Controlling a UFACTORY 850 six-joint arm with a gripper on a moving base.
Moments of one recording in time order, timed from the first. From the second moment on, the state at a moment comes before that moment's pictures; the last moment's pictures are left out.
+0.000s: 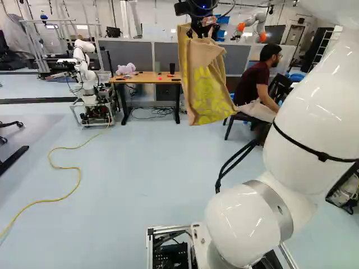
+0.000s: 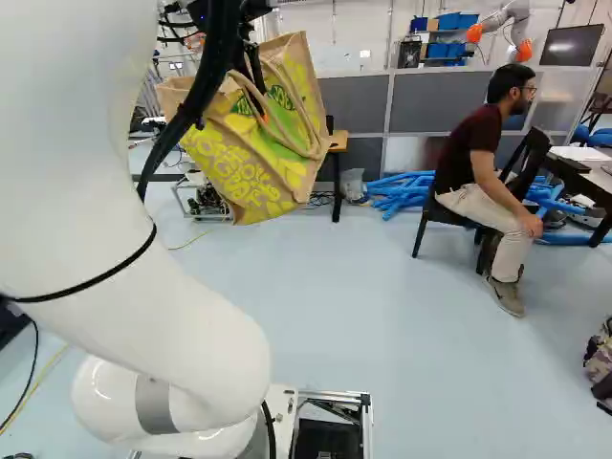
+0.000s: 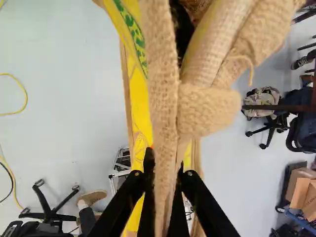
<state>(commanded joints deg) 11.7 0.1 -87.5 -16.8 -79.7 19.2</state>
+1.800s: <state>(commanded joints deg) 11.7 0.1 -87.5 -16.8 -79.7 19.2</state>
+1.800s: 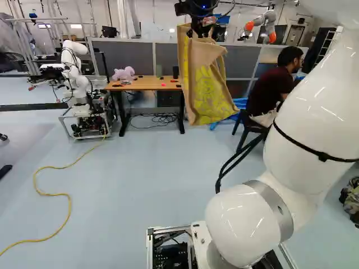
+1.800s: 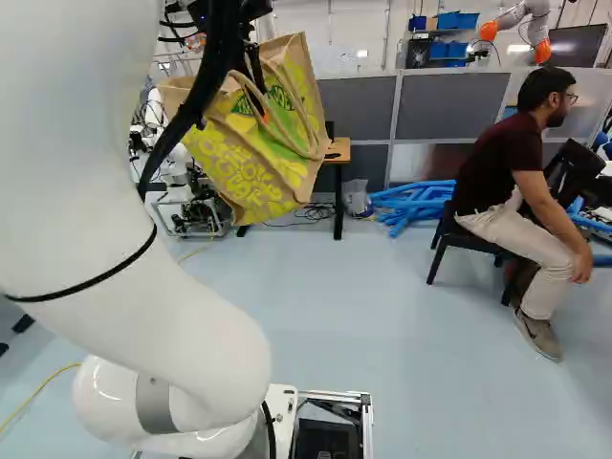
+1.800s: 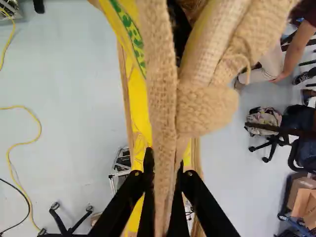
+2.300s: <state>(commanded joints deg) 11.7 0.1 -87.5 -16.8 -79.7 19.2</state>
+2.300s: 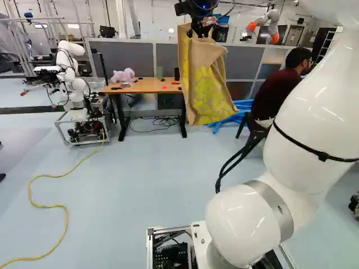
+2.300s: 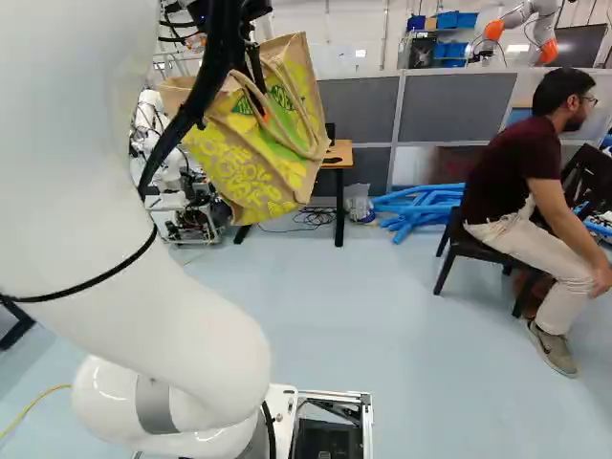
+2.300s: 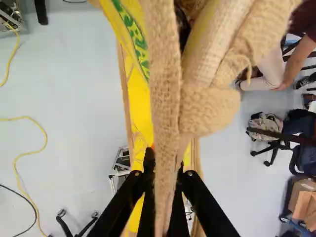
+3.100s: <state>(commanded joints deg) 11.7 0.1 -87.5 -16.8 -79.7 19.2</state>
